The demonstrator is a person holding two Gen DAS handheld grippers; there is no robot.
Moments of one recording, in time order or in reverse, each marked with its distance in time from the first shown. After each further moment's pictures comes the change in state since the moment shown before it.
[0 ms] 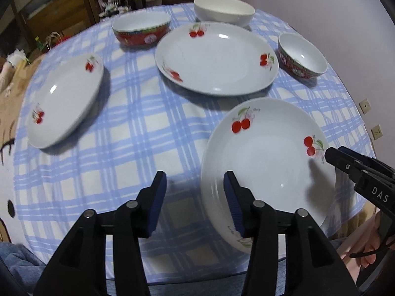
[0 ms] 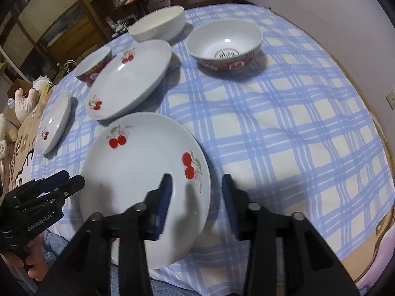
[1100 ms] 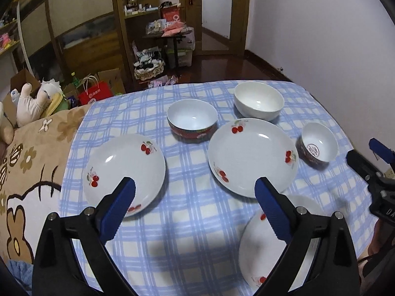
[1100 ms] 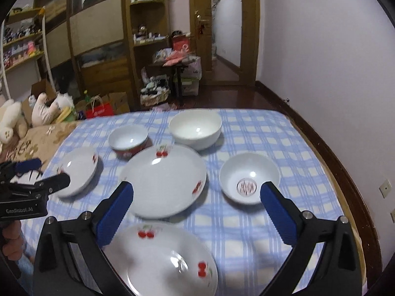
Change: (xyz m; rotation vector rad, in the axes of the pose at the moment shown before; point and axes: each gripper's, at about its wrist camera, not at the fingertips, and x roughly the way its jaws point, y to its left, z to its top) left arm -0.078 0.044 0.075 -0.075 -0.300 0.130; right arm -0.069 0.060 0.082 -0.237 -0.435 -0.007
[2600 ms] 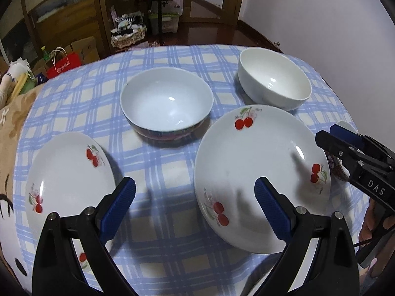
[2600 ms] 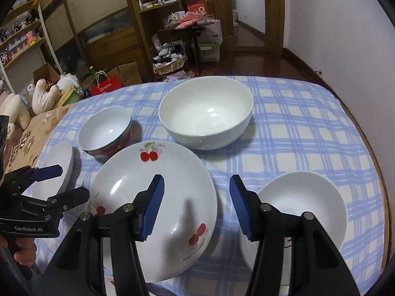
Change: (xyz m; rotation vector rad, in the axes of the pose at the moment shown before) left arm 0.148 -0.011 0.030 -0.017 0.199 -0.115; right arm 0.173 -0.013 0.018 -0.035 0.242 0.161
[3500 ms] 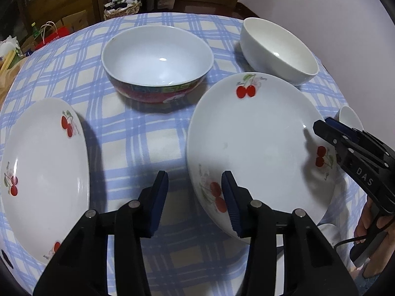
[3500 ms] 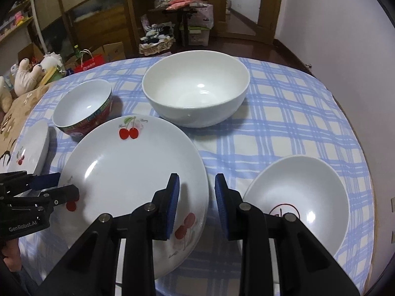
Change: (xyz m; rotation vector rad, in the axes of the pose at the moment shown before) left arm 0.034 0.007 -0.017 -0.052 0.127 -0.068; right arm 0.023 0.004 -0.008 -0.032 0.092 -0.125
